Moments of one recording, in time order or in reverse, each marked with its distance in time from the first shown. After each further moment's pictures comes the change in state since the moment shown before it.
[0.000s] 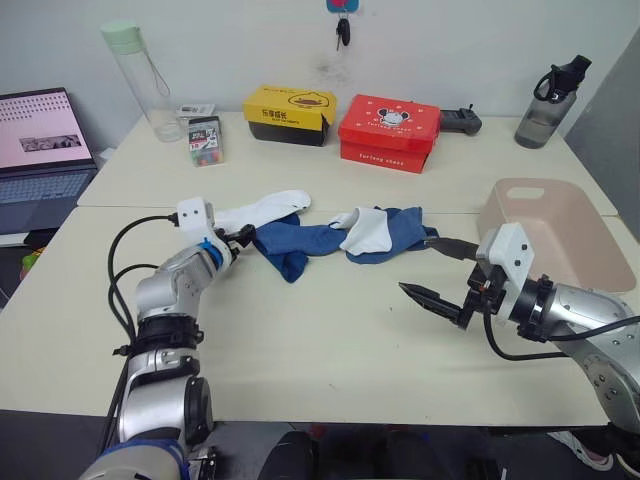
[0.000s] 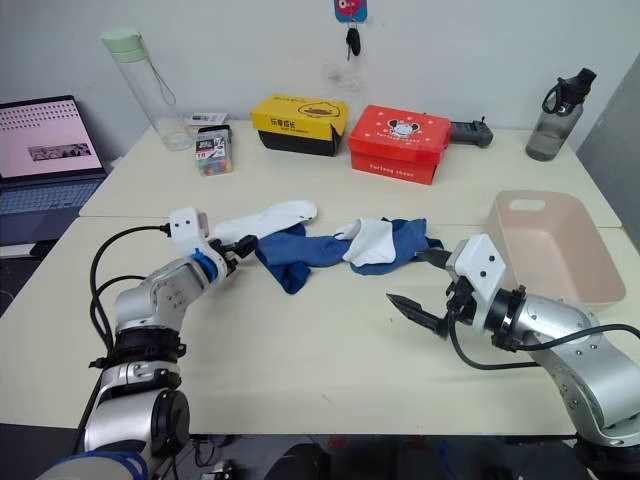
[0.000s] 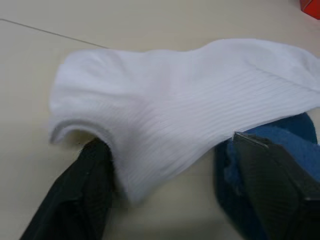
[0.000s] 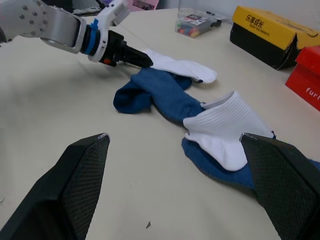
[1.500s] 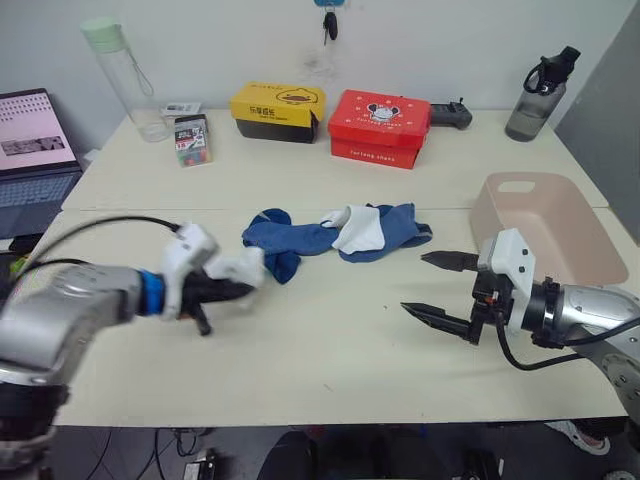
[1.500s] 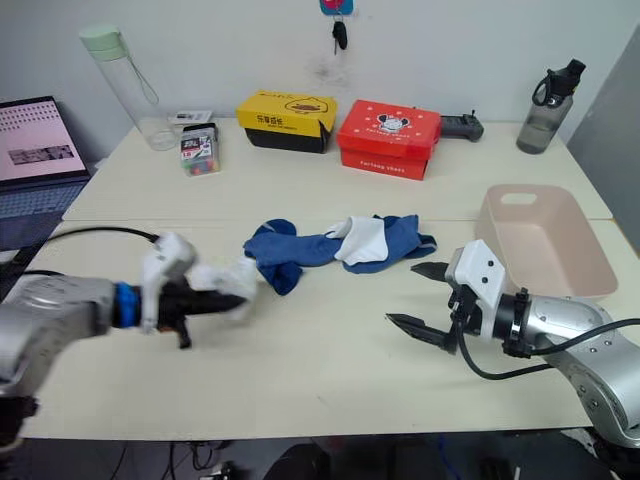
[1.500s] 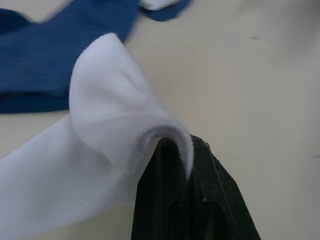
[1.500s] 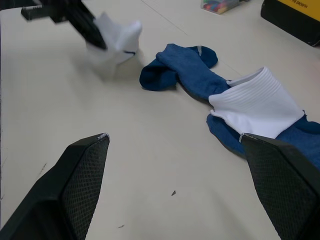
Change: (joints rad) left arm 0.470 0.613 -0.284 -0.916 -0.287 0.322 -0.744; right arm 0.019 -0.106 -0.031 -0.035 0.090 0.057 0.081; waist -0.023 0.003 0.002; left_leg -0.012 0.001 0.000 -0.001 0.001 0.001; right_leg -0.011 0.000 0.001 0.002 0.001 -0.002
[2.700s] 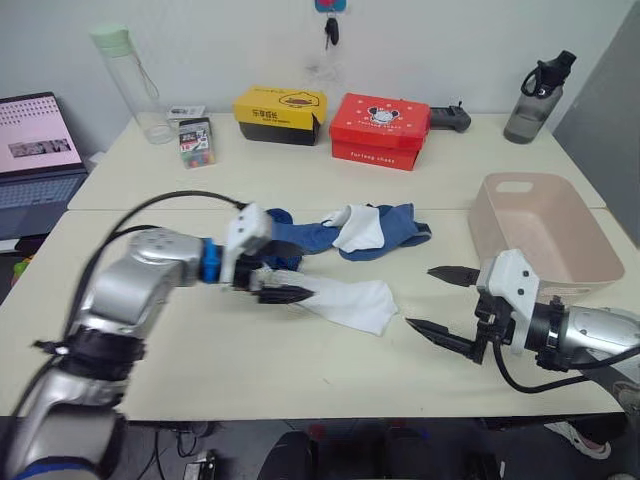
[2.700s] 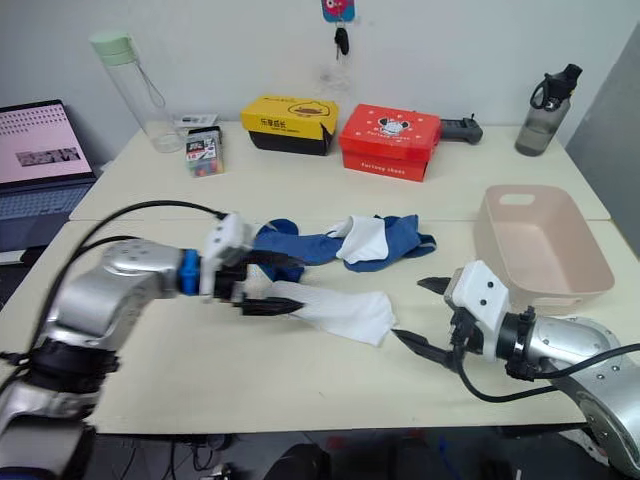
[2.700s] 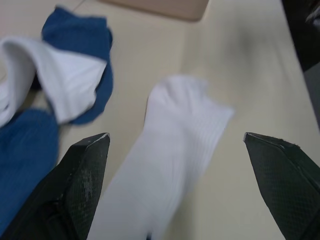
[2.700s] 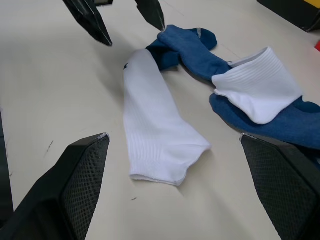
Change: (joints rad) left arm -0.241 -0.094 -0.138 0.297 0.198 -0.393 -0.281; right arm 0.115 -0.035 0.016 -0.094 -0.047 -0.013 -0.058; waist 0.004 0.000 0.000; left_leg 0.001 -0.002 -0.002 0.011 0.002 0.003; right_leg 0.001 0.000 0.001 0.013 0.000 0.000
